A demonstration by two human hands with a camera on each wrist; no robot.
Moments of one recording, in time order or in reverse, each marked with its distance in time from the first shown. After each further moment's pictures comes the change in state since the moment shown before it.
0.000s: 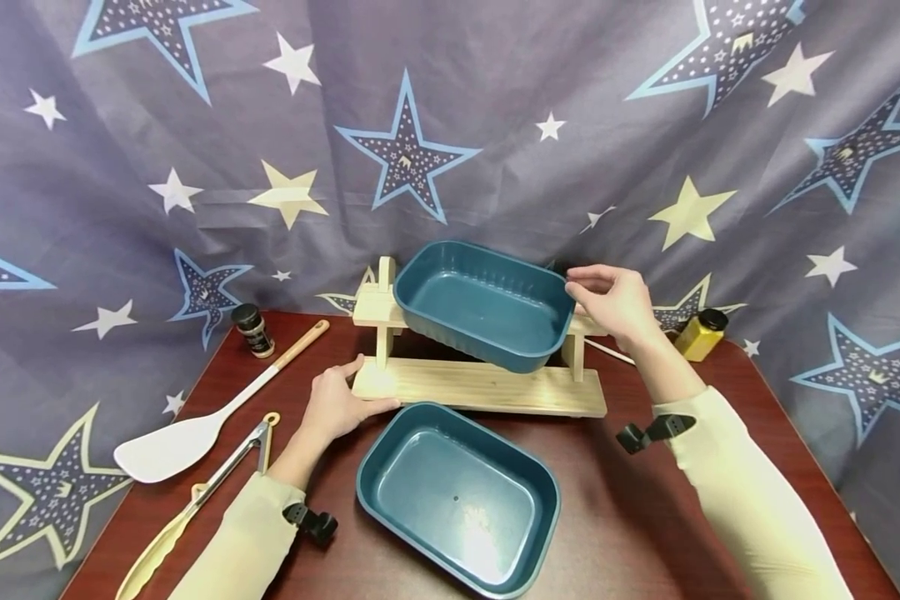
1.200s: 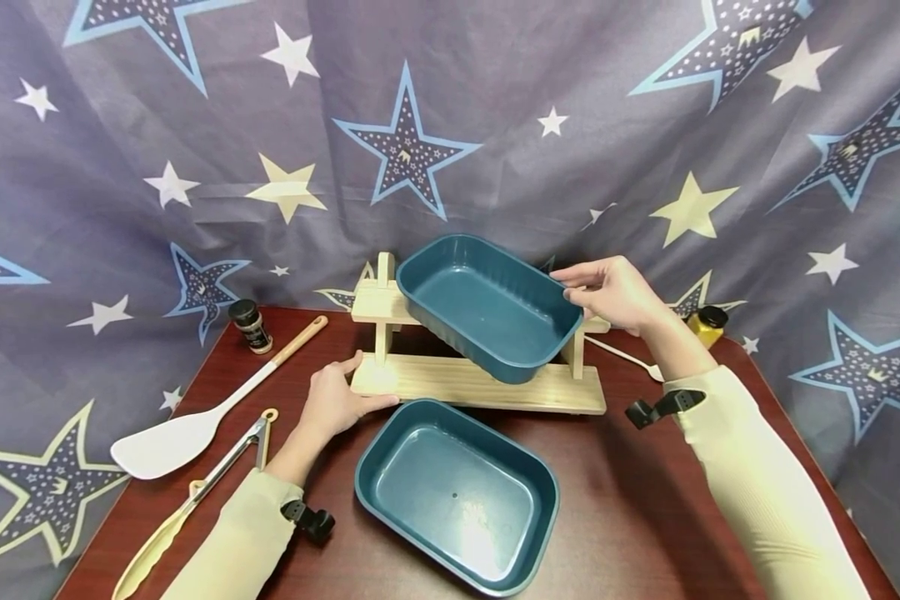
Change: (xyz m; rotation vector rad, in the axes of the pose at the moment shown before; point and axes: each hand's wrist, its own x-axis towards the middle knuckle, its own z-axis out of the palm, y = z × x) left_hand 0.001 -0.001 -0.001 0.011 -0.008 -0.011; right_hand 0.022 0.000 -0.014 -0.098 -0.308 -0.113
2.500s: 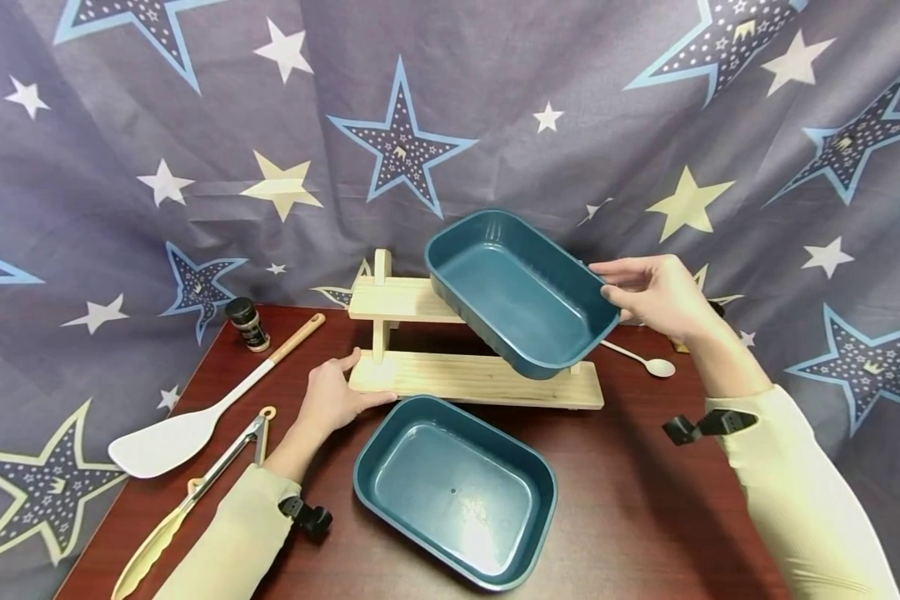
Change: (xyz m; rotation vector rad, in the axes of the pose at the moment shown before) left_hand 0.001 0.004 -0.003 0.024 -0.023 0.003; right_hand -0.045 0.002 -0.034 0.027 0.127 -0.004
